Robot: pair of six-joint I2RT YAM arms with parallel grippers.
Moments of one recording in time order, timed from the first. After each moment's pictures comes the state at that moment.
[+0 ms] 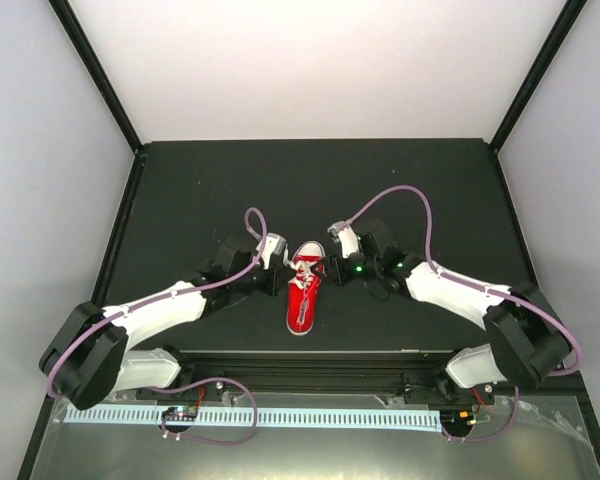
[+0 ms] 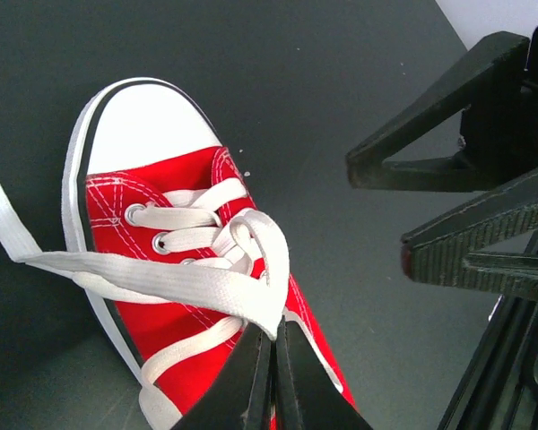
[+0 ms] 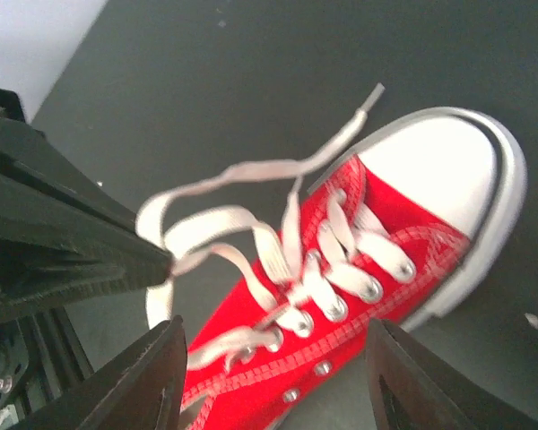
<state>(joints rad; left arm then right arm) -0.62 1.24 0.52 0.11 0.37 -0.44 0.66 1.39 0.73 -0.07 -0.41 0.36</state>
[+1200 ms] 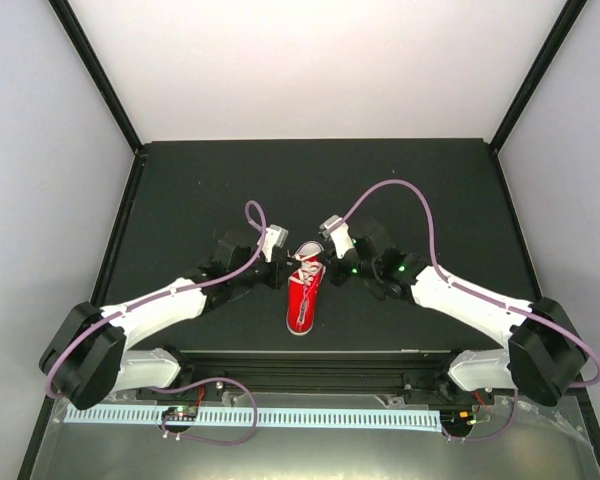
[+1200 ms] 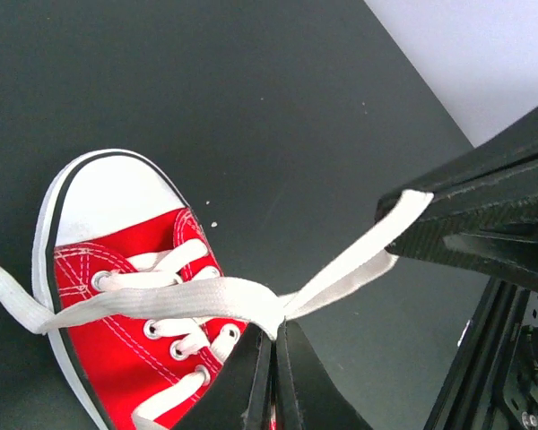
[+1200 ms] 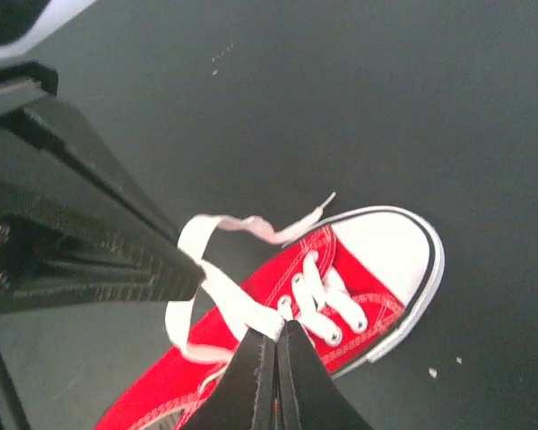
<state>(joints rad) -0.62 1.24 0.56 0.14 0.39 -0.45 0.77 1.31 0.79 -0.10 -0.16 0.13</state>
